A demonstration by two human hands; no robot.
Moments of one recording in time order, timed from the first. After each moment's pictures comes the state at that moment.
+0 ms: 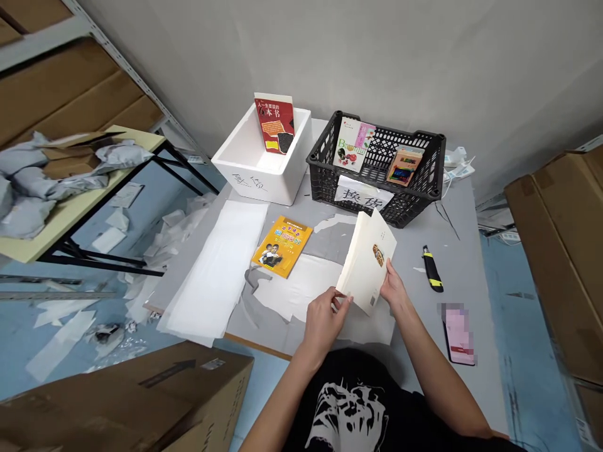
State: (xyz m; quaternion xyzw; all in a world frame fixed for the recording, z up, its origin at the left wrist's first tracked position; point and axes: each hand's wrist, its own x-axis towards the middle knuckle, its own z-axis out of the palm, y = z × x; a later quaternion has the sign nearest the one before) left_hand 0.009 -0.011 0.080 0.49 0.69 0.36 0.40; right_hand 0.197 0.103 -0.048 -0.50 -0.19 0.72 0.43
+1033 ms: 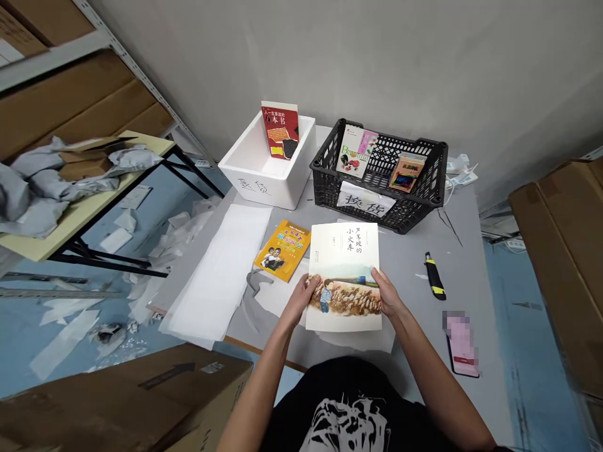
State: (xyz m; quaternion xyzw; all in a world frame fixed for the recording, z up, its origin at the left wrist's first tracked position) left_hand -0.042 0.018 0.033 0.36 0.68 0.41 0.49; right_hand 0.166 0.081 0.002 -0.49 -0.31 0.70 0.42
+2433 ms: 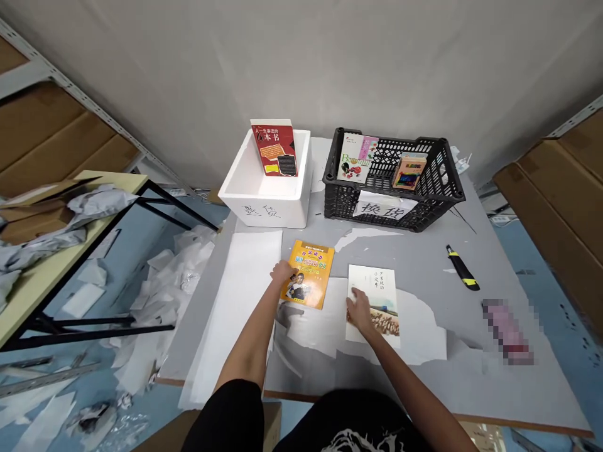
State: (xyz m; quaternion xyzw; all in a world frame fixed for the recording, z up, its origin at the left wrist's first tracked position) left_hand -0.264 0.179 -0.104 0.48 0.82 -0.02 0.31; right_hand -0.008 0.047 -0.128 -0.74 -0.45 0.40 0.29
